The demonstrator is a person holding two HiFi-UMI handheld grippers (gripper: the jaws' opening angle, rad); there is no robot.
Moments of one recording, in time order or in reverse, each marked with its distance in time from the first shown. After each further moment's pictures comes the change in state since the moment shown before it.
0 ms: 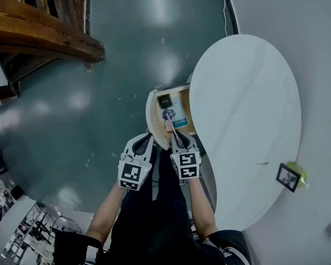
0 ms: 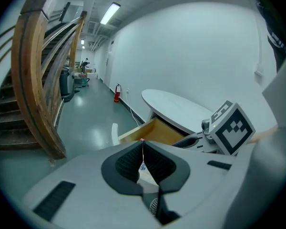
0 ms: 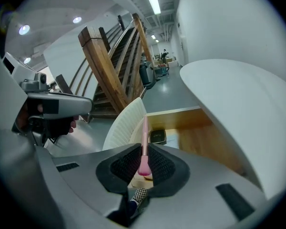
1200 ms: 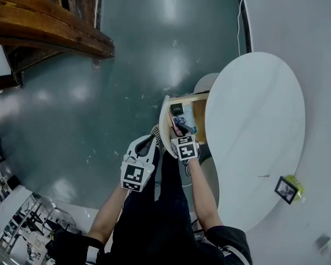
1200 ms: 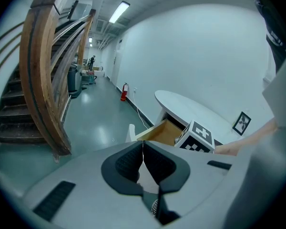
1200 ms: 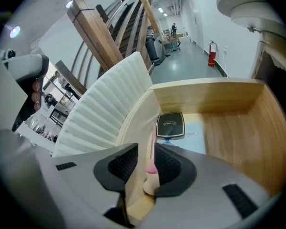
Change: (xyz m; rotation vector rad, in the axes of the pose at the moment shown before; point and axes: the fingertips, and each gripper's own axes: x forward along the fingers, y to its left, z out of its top) left arm -0.002 0.055 0.004 -0.067 0.009 0.048; right arm 0.116 0.010 -0.026 -0.027 0.282 0.114
